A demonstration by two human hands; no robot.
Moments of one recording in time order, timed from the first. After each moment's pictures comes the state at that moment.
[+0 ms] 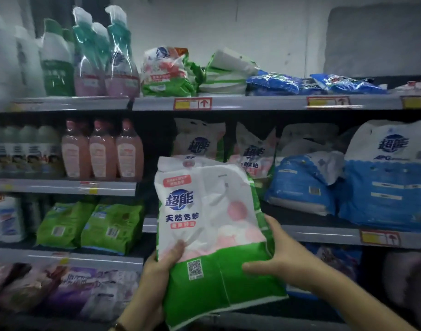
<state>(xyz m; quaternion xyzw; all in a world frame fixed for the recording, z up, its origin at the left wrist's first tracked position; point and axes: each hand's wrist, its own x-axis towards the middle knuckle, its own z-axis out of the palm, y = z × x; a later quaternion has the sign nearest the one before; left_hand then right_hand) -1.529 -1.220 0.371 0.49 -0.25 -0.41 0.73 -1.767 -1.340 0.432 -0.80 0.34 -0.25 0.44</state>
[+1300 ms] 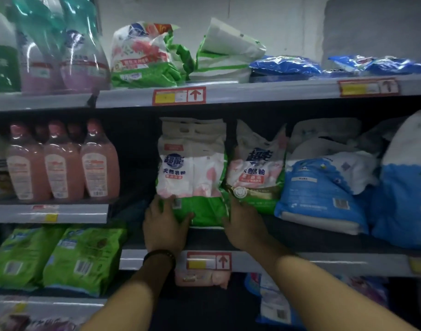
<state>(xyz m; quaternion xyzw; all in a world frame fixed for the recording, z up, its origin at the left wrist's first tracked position) -1.401 -1.449 0.384 0.79 -0.43 0.19 0.39 -1.596 -1.526 0.414 -0.85 0.43 -0.30 0.07</state>
